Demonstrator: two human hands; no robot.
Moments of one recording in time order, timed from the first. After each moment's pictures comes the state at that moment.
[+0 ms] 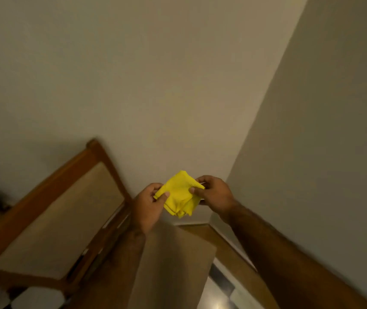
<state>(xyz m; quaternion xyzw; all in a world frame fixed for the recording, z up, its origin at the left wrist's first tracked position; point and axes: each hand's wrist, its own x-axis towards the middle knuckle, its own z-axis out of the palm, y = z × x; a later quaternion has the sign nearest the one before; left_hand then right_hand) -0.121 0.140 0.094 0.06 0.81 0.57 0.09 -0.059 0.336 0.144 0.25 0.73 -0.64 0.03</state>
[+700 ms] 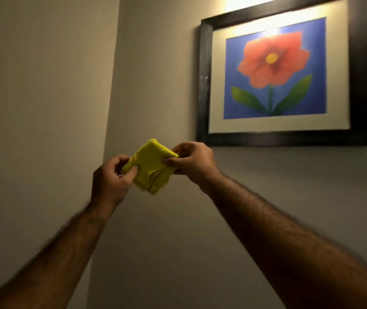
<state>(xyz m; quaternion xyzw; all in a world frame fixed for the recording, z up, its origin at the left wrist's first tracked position) 0.052 0.433 0.758 0.41 0.56 0.66 -0.30 0.218 0.563 0.824 0.07 0.80 -0.38 -0.46</state>
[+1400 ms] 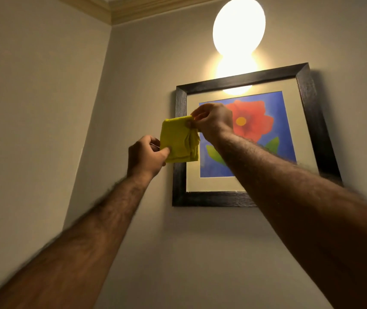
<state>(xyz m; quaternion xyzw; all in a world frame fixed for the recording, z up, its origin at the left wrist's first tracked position) 0.130 0.533 0.966 0.45 0.52 0.65 -0.32 0.287 0.611 1.054 0.12 0.71 -0.11 -0.68</state>
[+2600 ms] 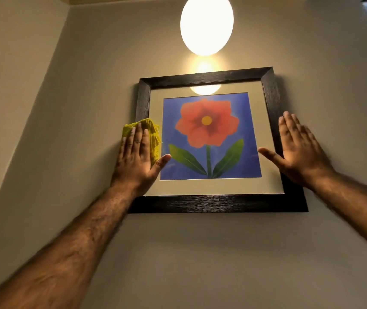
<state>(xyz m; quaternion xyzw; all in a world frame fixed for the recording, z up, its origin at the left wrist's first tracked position) 0.135 0.638 0.962 0.49 0.58 0.40 -0.52 0.516 0.781 0.986 0.37 0.67 0.36 -0.54</state>
